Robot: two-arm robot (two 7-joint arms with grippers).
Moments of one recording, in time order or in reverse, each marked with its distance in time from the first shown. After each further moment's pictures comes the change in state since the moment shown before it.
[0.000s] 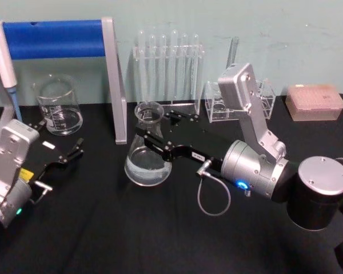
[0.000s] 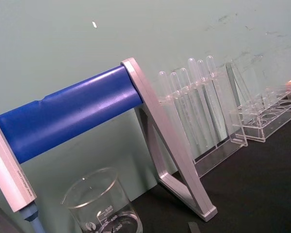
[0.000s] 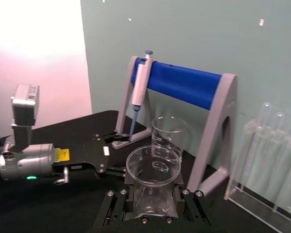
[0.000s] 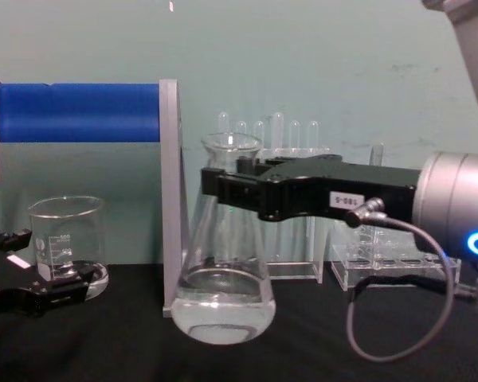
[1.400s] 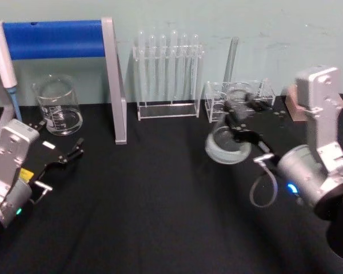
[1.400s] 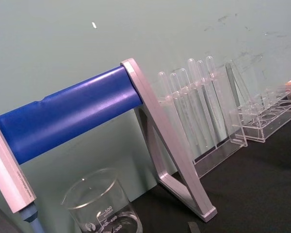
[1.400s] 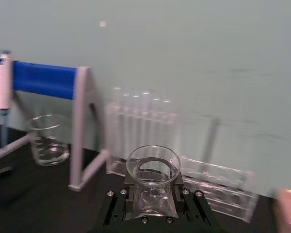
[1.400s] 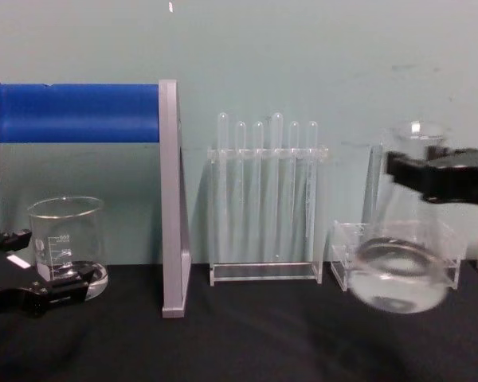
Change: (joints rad) left arm 0.000 0.000 0.000 0.000 0.000 0.000 0.000; right arm -0.248 -0.045 0.233 -0.183 -0.142 0.038 -0.356
